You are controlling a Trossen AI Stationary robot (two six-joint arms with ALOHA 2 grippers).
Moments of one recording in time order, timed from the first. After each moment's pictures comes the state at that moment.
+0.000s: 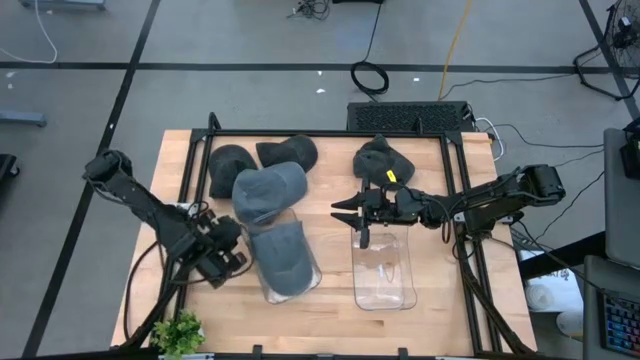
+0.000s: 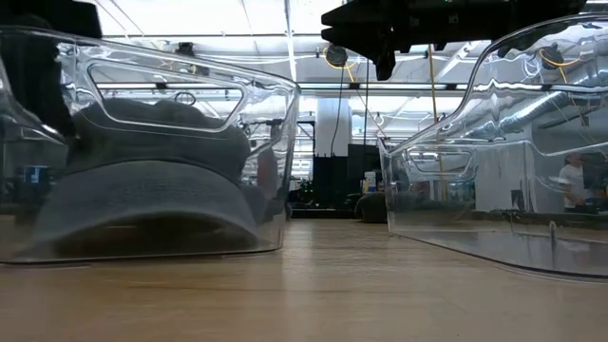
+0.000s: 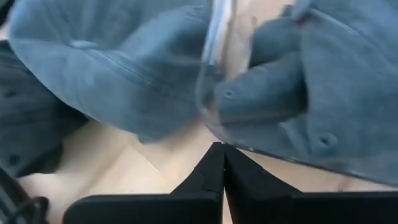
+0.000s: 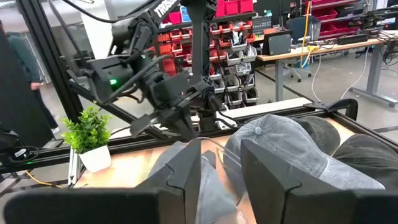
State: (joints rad) left arm -0.68 1.25 0.79 -1.10 -0.61 -1.32; right arm 0.09 1.40 0.65 0.75 0.15 0.17
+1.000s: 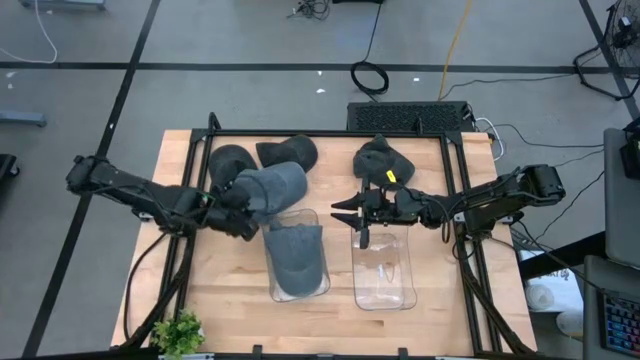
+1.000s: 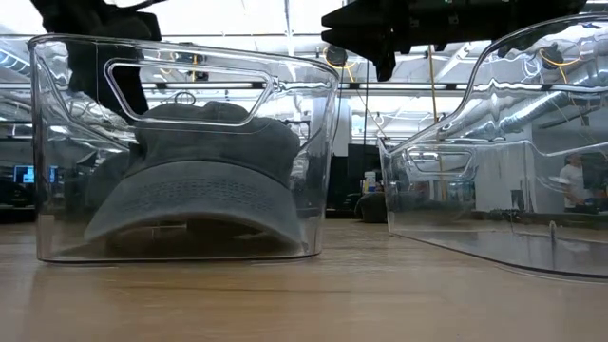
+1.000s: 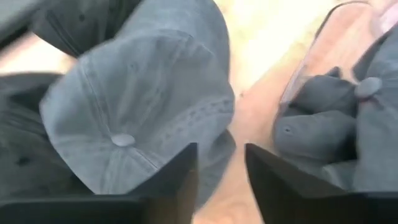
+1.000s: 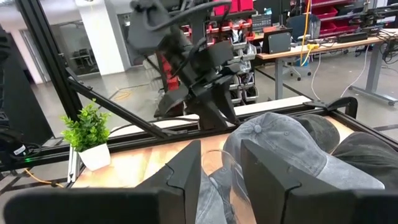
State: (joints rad) left arm -0.26 1.05 0.79 -0.87 -0.51 -0.89; right arm 0.09 1.40 0.65 0.75 0.15 0.17
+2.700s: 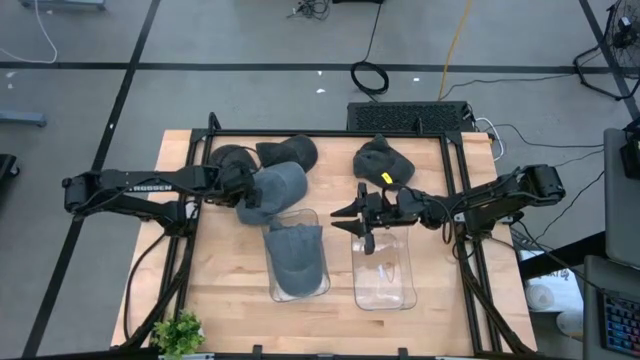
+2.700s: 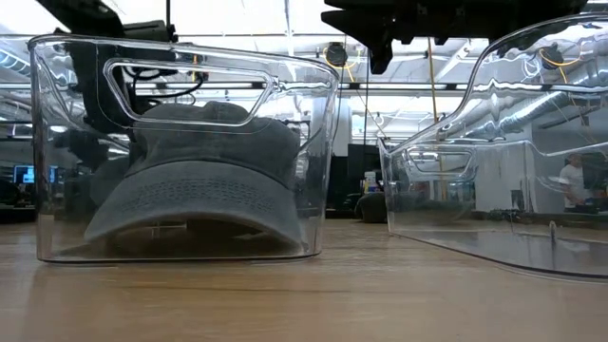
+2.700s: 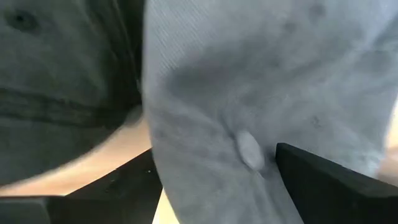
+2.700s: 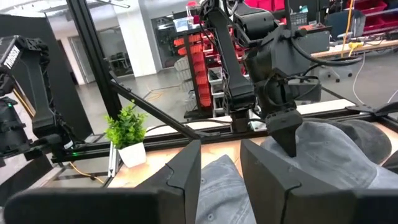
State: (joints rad) left arm 0.29 1.09 0.61 -0.75 -0.12 -1.12; right arm 0.10 1.40 0.65 0.77 0.02 0.20
